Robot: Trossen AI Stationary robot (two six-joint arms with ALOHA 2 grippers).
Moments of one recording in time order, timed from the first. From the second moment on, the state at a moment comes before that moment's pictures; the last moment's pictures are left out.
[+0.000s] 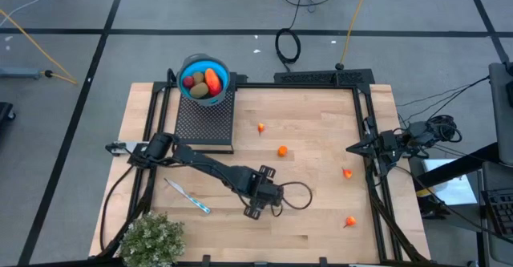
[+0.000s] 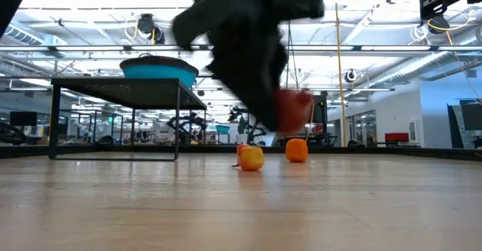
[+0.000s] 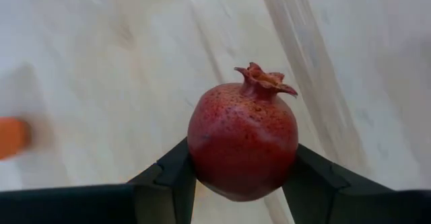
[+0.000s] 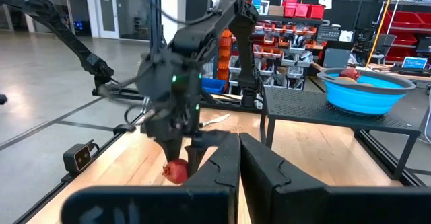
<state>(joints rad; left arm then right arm) -0.30 2.17 1.74 -0.74 -0.12 0.12 0.44 0.01 0.46 -0.45 0.29 -0.04</state>
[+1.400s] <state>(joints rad) -0.14 2.00 2.30 -0.90 0.10 0.13 0.44 0.00 0.46 -0.46 0.29 -0.04</state>
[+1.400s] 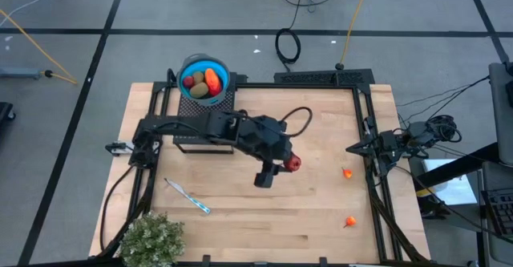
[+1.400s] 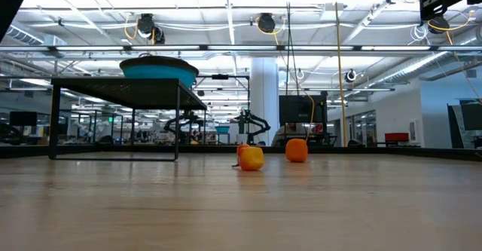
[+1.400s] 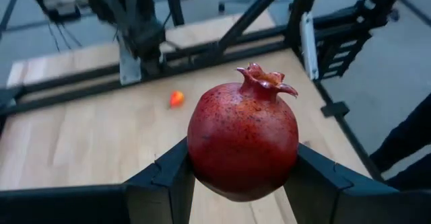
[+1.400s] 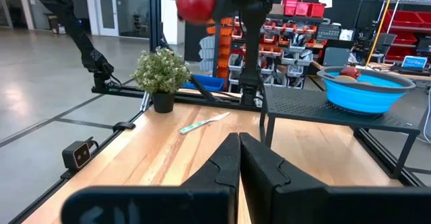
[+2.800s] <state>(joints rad) -0.16 1.94 2.30 -0.16 0.86 0.02 0.44 0.01 0.46 -0.46 0.29 -0.04</state>
